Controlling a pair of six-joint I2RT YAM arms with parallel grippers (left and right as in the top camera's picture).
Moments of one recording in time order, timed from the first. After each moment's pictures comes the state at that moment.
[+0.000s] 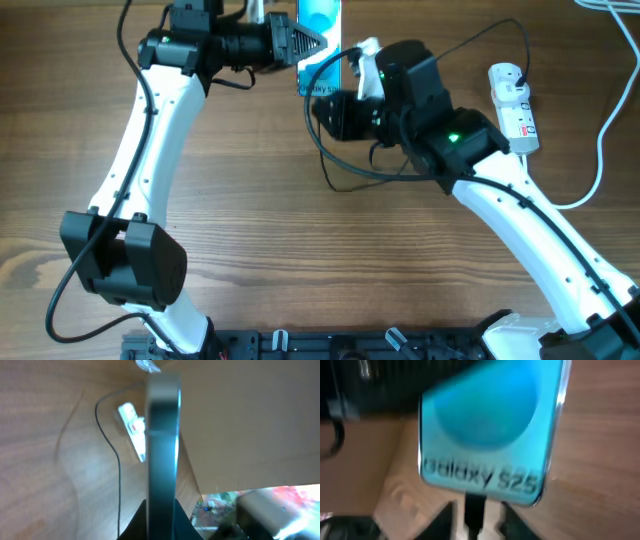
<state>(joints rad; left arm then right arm) -0.18 1.85 1.78 -0.68 1.00 -0.43 0.54 1.52 1.41 -0.55 -0.34 0.56</state>
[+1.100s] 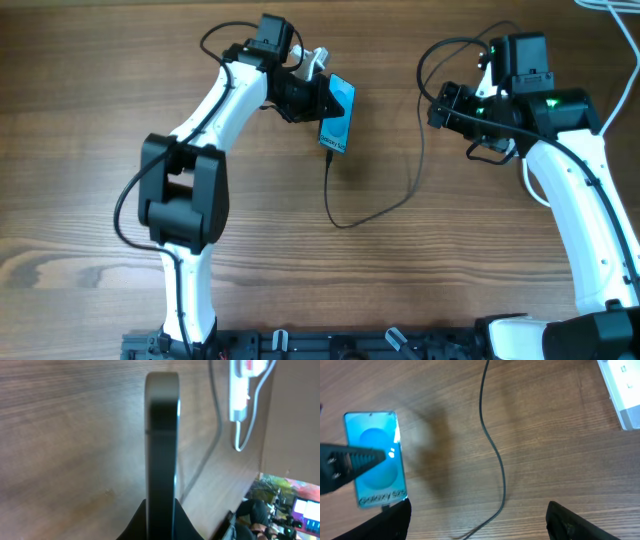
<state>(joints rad) -0.30 2.22 1.78 -0.81 0.77 -0.26 0.12 1.51 1.41 -1.00 -0.12 0.46</state>
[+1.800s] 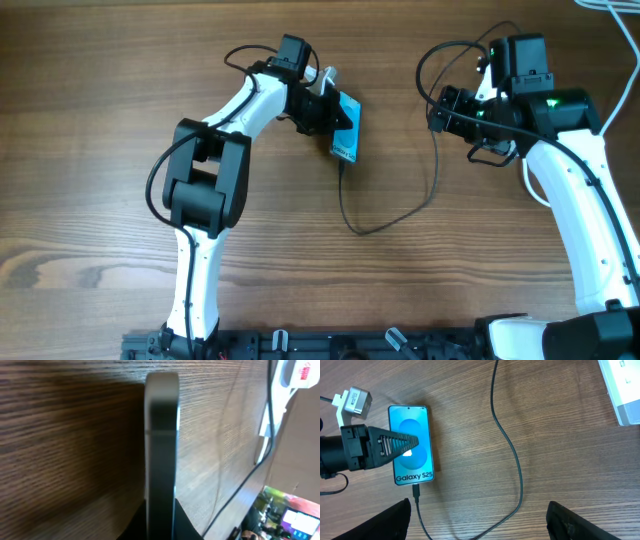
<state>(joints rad) -0.34 2.36 1.77 -0.69 0.75 -0.39 0.12 1.51 1.41 -1.02 -0.12 0.44</state>
